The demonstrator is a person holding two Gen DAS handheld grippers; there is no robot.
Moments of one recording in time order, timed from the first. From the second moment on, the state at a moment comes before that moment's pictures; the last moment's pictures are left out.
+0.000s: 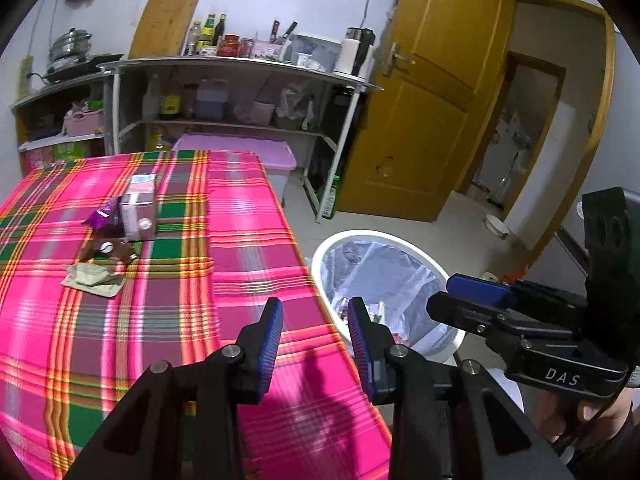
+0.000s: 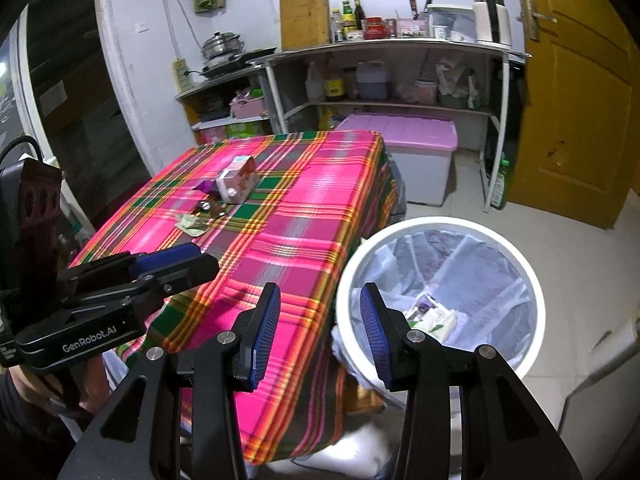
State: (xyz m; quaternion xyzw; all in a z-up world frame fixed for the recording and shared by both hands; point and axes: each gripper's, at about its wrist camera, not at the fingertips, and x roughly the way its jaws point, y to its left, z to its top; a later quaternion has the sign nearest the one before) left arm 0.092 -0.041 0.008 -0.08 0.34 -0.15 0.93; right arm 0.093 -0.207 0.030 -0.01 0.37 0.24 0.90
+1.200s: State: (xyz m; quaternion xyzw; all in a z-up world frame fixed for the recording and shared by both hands) left arm 0.104 0.100 -0.022 -0.13 0.35 0.04 0.92; right arm 0.140 -0.133 0.009 -0.02 0.39 0.33 0.86
